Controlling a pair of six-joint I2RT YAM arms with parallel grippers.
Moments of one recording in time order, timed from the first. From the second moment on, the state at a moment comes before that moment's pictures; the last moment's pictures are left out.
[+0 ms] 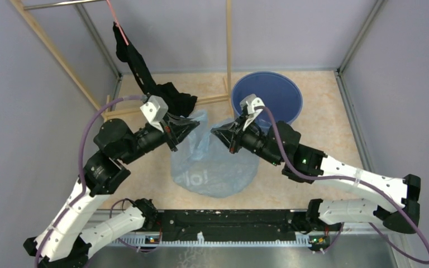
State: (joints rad) left arm -0.70 0.77 1.20 -0.37 0.27 -0.08; right arm 1.18 1.08 1.06 0.03 0.22 0.24
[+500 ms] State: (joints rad) left arm -0.70 0.83 1.10 -0.35 0.35 -0.14; right arm 1.08 1.09 1.06 0.08 0.10 0.47
